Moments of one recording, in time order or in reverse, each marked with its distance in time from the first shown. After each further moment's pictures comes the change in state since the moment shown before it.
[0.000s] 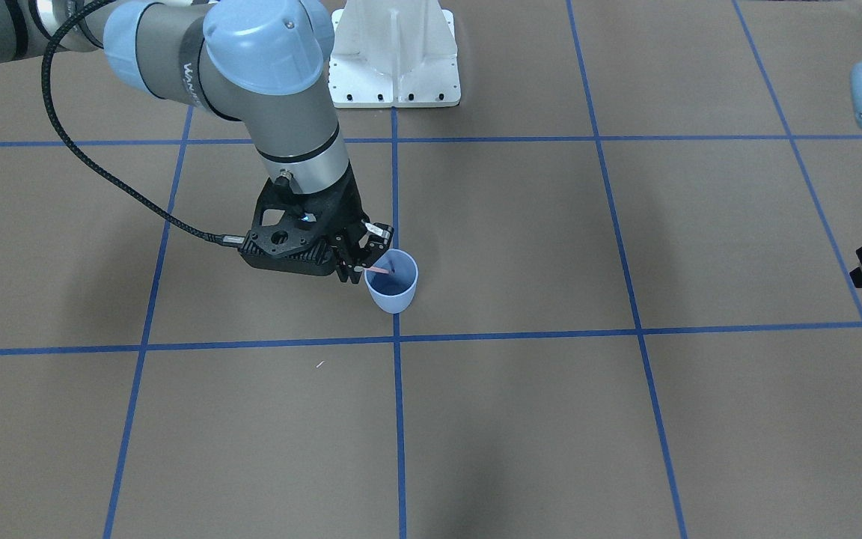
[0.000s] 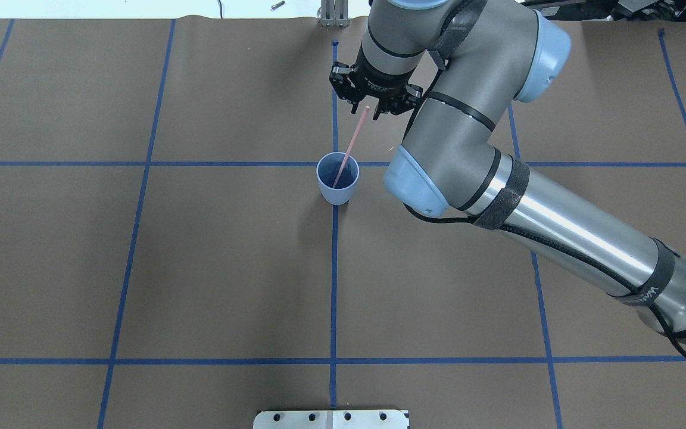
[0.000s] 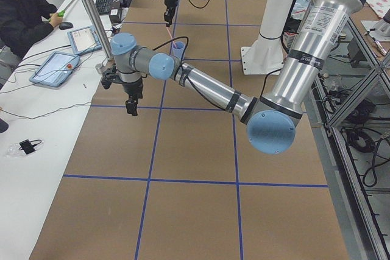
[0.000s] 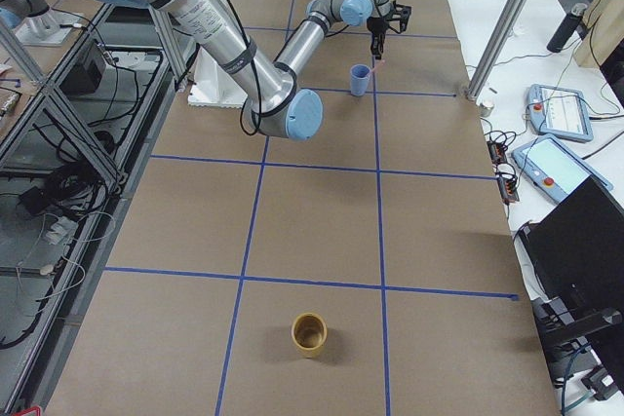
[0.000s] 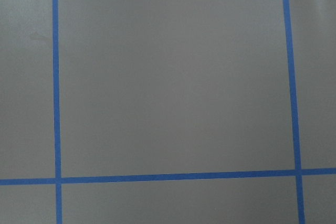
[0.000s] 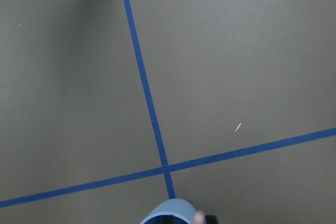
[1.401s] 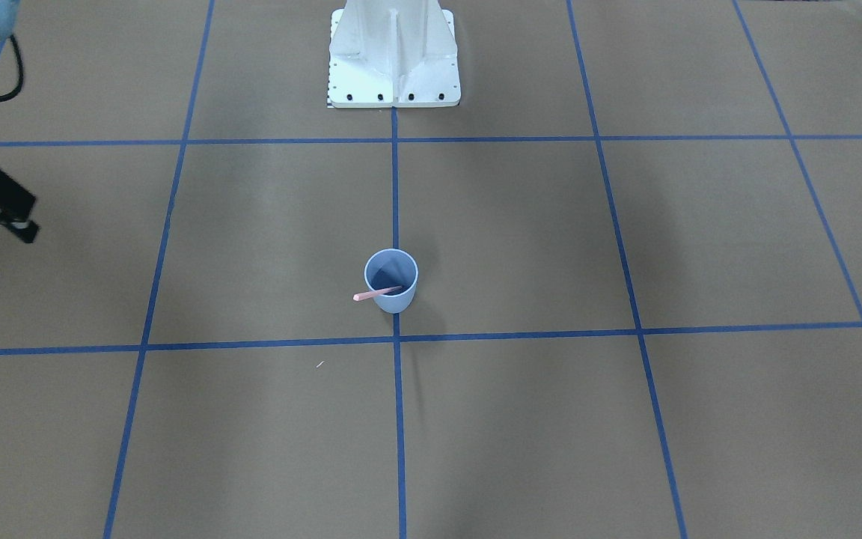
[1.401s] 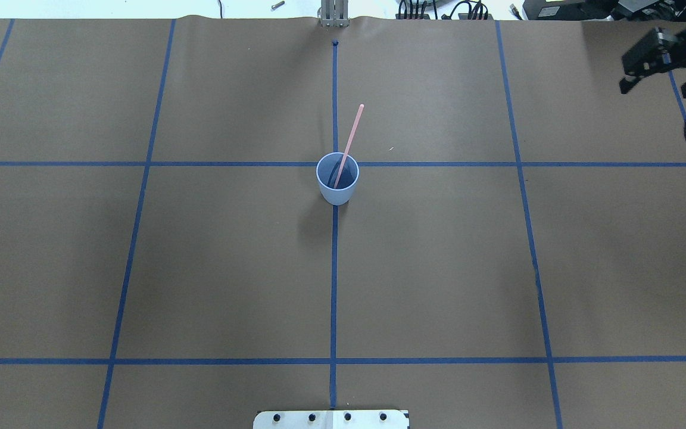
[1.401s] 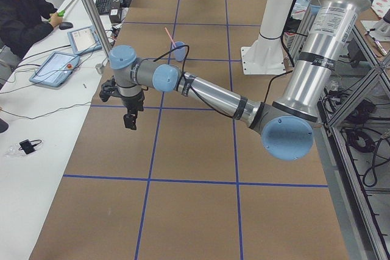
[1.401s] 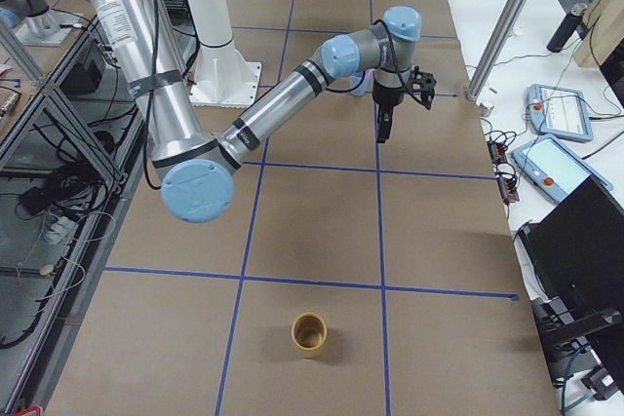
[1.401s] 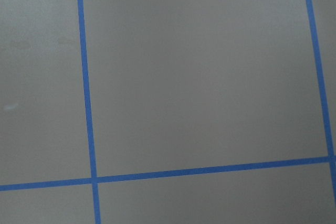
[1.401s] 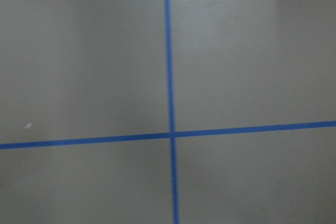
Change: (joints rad) left arm -0.084 0.084 0.008 -0.015 -0.008 0.171; right arm 0.540 -0.594 0.358 -0.331 0.327 -0.843
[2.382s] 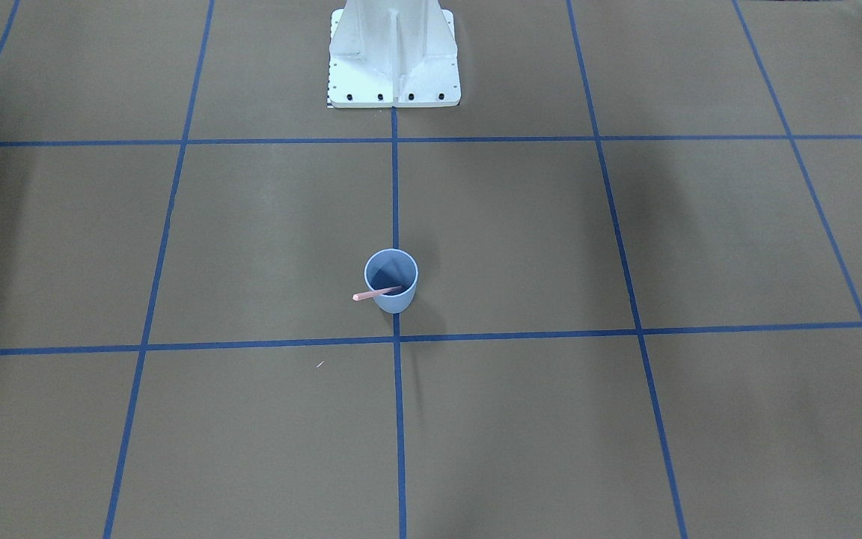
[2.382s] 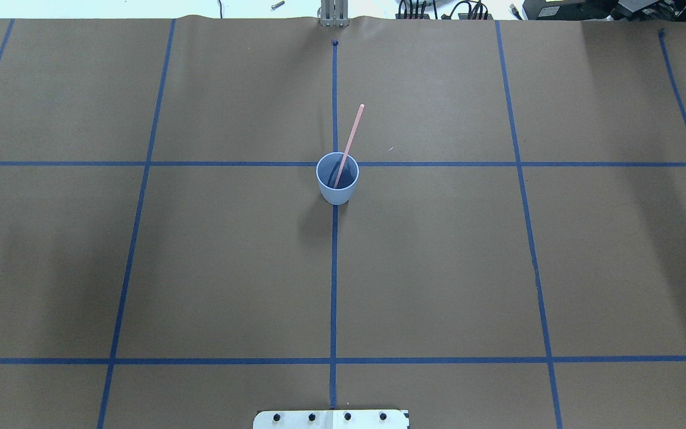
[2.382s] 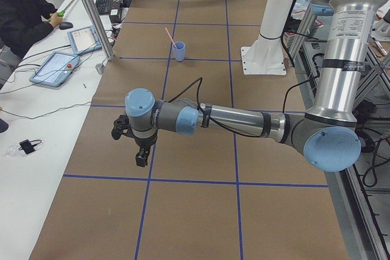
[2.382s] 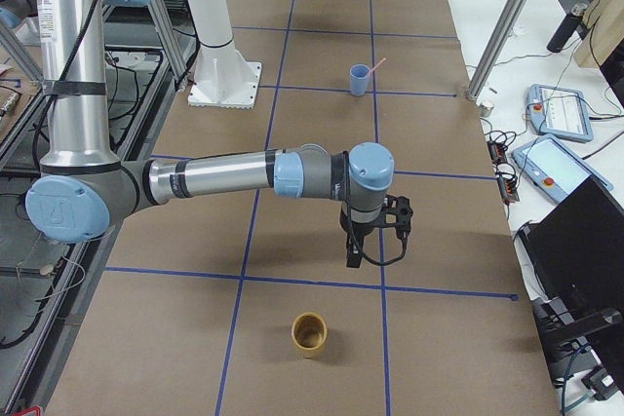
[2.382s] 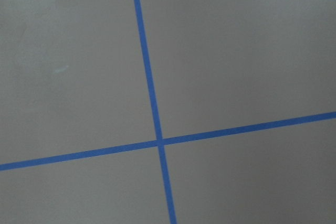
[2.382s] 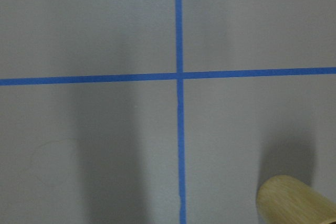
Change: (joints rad) left arm -0.100 0.201 0.070 -0.223 -0.048 0.162; right arm 0.285 -0.309 -0.221 0.245 0.040 -0.455
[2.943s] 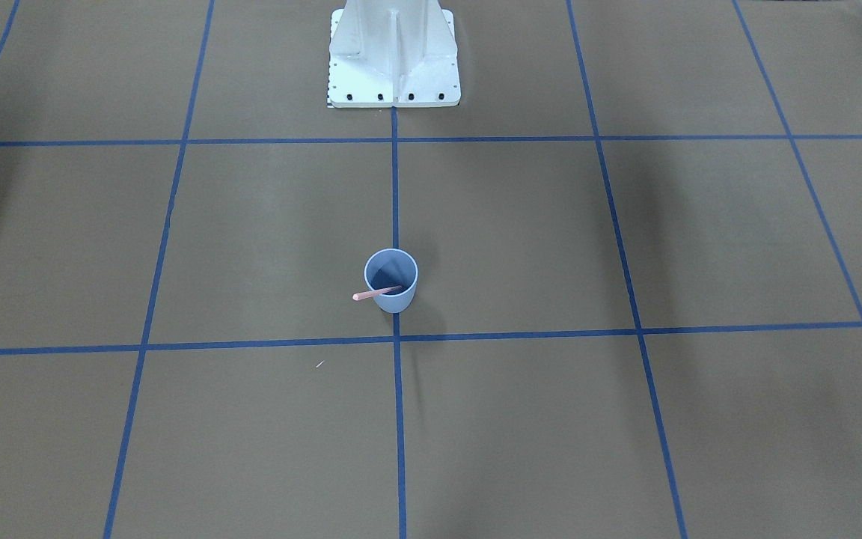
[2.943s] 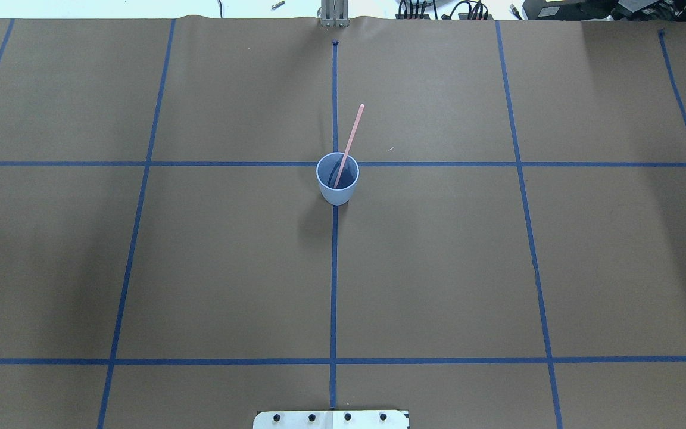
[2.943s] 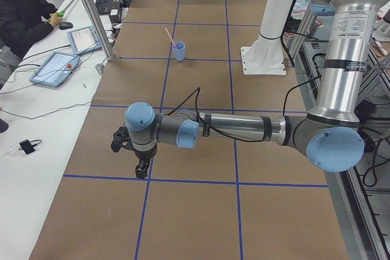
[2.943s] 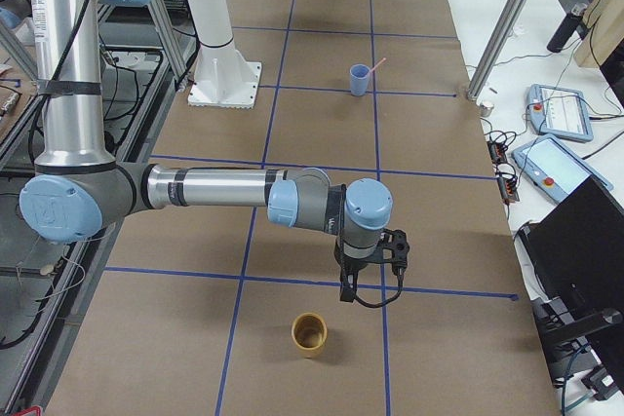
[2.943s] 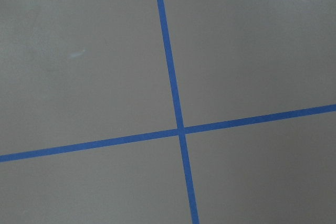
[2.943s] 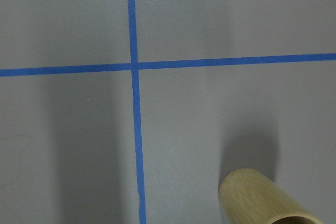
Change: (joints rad) left arm -0.012 -0.016 0.073 -0.056 0.015 0.004; right arm 0.038 0.006 -0.087 0.013 -0.029 -0.054
